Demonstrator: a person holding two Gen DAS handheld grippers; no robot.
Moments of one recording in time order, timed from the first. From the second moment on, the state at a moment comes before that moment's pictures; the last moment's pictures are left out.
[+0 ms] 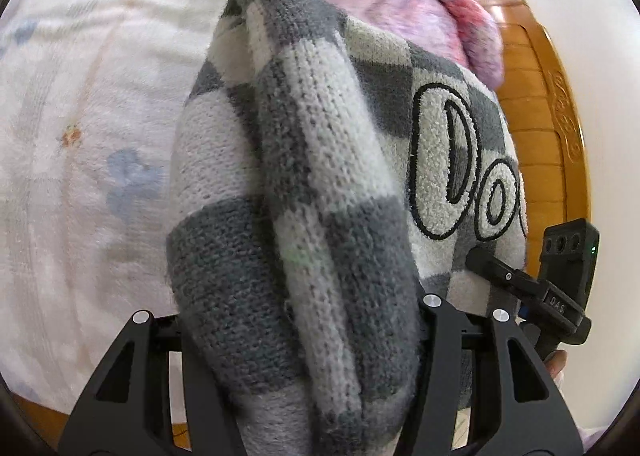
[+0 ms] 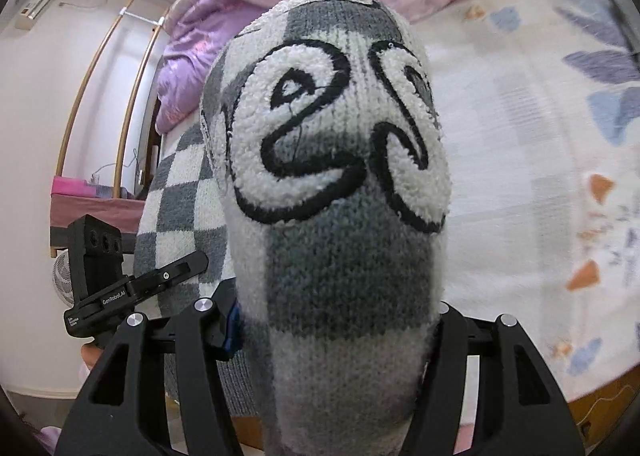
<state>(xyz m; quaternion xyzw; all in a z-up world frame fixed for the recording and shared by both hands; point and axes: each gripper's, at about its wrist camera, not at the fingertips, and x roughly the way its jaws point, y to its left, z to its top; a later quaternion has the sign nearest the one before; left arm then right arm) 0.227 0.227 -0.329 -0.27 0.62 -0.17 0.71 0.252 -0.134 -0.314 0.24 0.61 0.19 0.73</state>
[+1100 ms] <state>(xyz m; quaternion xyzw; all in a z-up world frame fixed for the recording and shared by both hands) 0.298 -0.295 -0.260 -0.19 0.61 -0.21 0.73 0.272 -0.611 -0.254 0.27 0.54 0.15 0.78</state>
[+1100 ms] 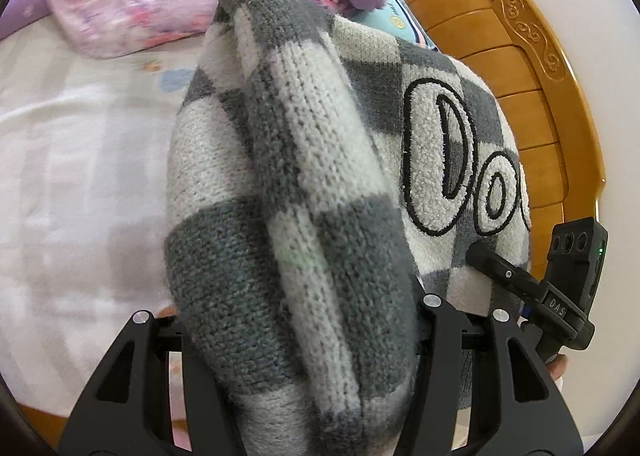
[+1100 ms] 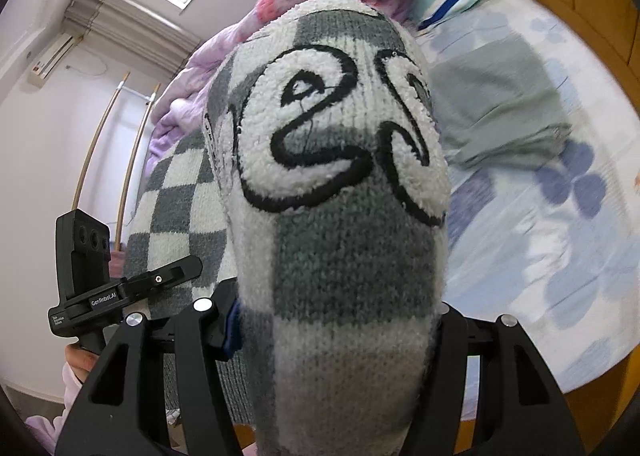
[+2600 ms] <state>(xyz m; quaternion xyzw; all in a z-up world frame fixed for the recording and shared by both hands) 0.474 -0.501 -0.371 -0.02 0.54 -0.16 0.83 0.393 -0.725 -0.320 0.19 0.51 -0.09 0.84</state>
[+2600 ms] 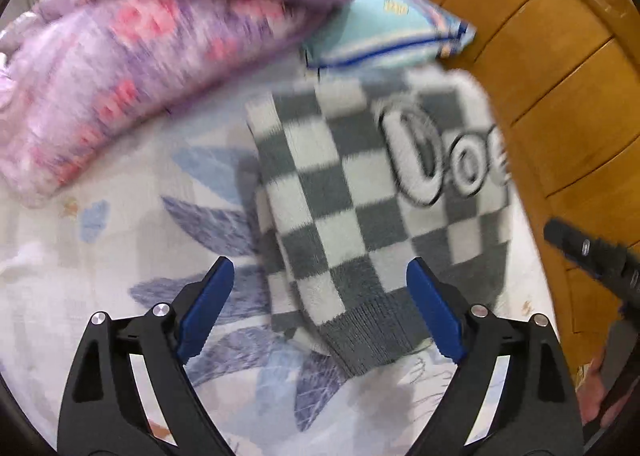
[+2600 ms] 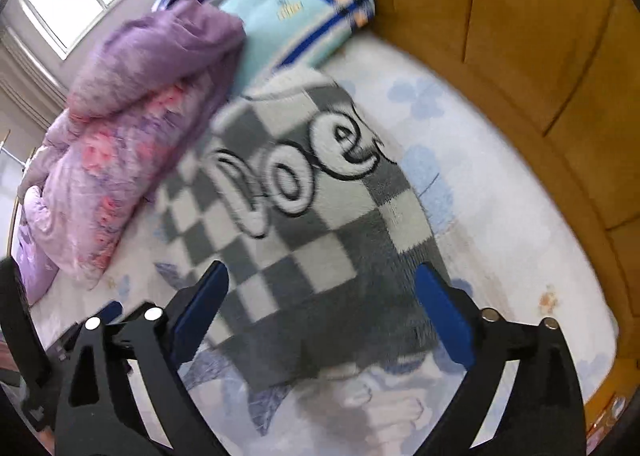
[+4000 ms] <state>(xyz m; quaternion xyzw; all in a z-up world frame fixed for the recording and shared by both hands) 0.056 -0.167 -0.082 0.03 0.39 -0.16 0.91 0.002 -0.348 -0.083 0.06 0.30 -0.16 0.94</state>
